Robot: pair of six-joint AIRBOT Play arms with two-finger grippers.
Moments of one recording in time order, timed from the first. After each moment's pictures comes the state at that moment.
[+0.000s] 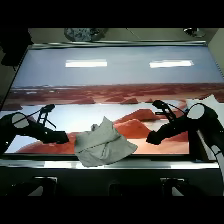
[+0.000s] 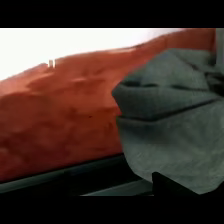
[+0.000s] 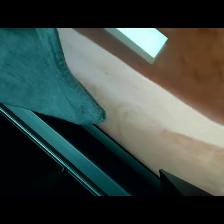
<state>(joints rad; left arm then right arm) -0.07 -0.98 0.75 1.22 -1.35 -1.46 -0.01 -1.07 0.86 -1.09 1.43 0.93</state>
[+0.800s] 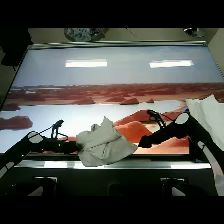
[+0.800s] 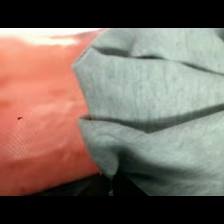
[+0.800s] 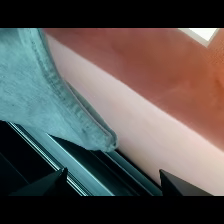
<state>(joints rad) -0.10 -1.02 0.41 0.86 -0.99 -1.31 0.00 -1.23 0.70 -0.93 1.29 0.88</state>
